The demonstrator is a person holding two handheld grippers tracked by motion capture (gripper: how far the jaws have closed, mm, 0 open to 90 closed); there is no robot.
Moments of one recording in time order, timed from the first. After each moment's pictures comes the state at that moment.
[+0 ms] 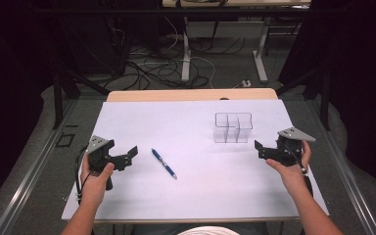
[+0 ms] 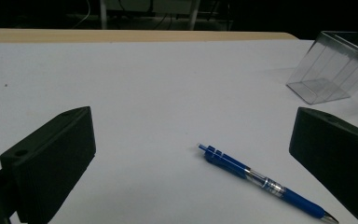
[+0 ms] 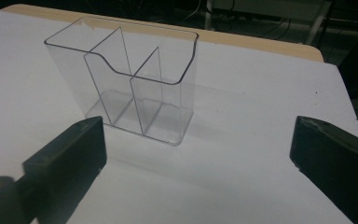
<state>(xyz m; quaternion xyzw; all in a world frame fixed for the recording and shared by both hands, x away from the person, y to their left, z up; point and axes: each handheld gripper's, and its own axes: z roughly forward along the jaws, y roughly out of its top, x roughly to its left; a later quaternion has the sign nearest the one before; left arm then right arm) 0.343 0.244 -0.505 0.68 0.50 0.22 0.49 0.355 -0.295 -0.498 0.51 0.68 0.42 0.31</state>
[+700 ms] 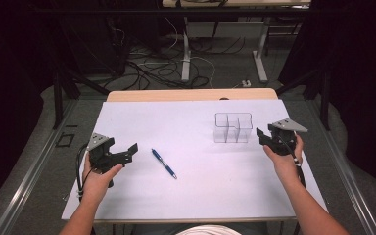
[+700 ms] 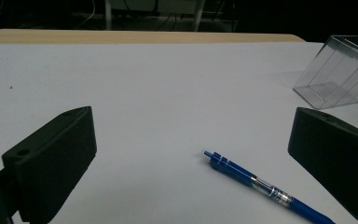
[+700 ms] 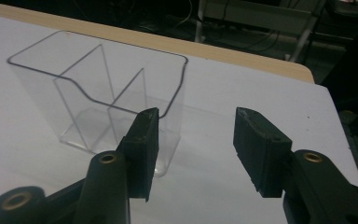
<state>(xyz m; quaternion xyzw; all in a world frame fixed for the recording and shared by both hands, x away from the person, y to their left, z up) 0.349 0.243 -0.502 0.68 0.51 0.21 0.49 0.386 -0.291 -0.494 0.50 0.68 0.41 0.34</state>
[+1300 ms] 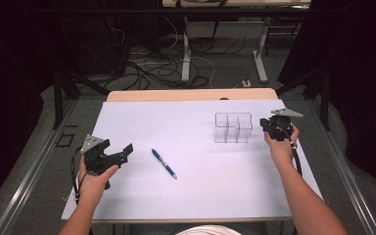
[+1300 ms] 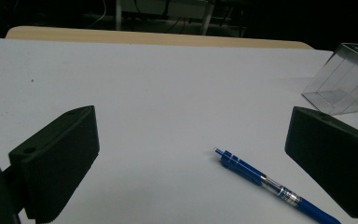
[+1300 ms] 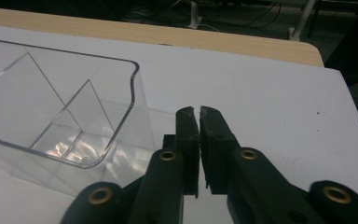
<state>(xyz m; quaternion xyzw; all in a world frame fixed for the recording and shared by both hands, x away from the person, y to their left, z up) 0.343 0.255 -0.504 0.66 0.52 0.22 0.49 0.442 -0.302 -0.510 0.54 0.68 0.40 0.30</state>
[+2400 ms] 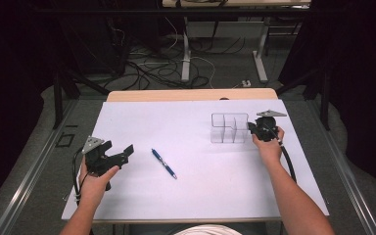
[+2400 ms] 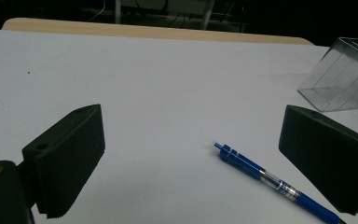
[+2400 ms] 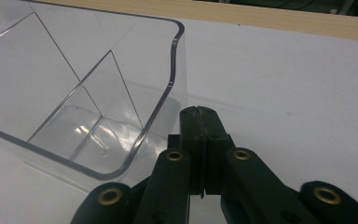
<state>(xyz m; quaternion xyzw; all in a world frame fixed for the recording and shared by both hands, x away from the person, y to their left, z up) 0.343 0.253 -0.507 0.66 0.52 0.22 0.49 0.458 -0.272 -0.534 0.53 0.71 0.41 0.25</state>
